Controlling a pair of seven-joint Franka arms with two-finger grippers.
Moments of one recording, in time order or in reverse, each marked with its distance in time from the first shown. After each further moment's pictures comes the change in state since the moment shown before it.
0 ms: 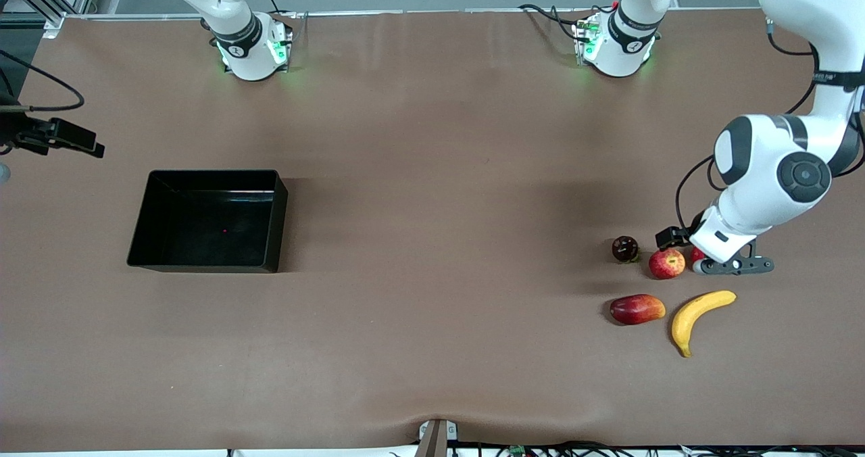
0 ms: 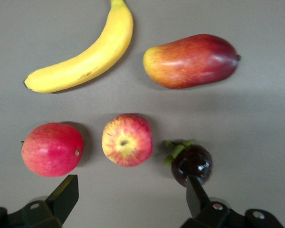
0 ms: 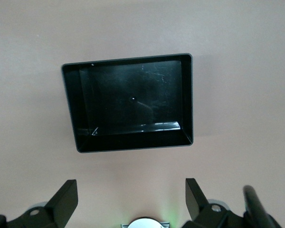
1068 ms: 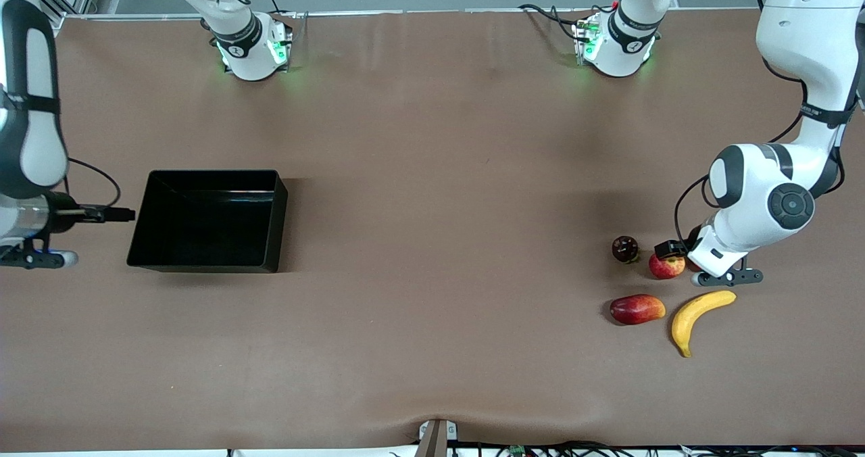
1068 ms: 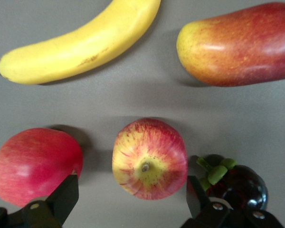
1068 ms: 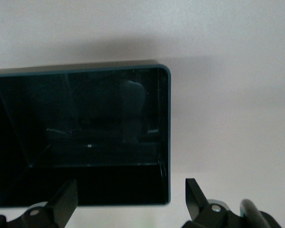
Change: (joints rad) left arm 0.040 0.138 0.001 0.015 0.003 0.069 0.011; right arm -0.121 0.316 -0.008 -0.124 -0.009 0.316 -0.170
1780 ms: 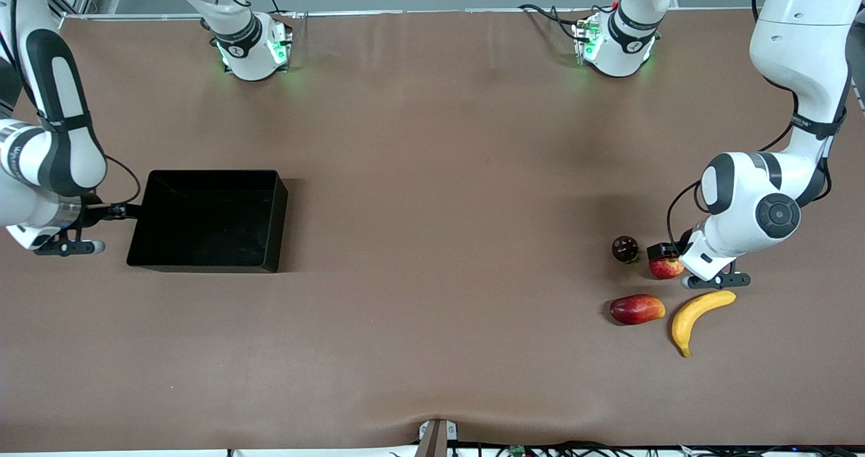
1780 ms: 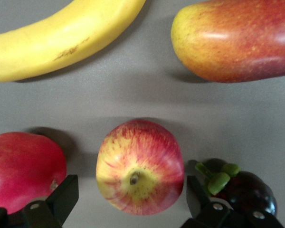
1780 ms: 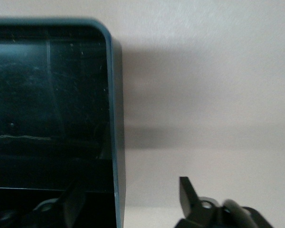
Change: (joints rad) left arm -0.006 0.049 -0.004 0.029 0.000 0.000 0.000; right arm -0.092 0.001 -0.003 -0.298 -0.022 0.339 -0.151
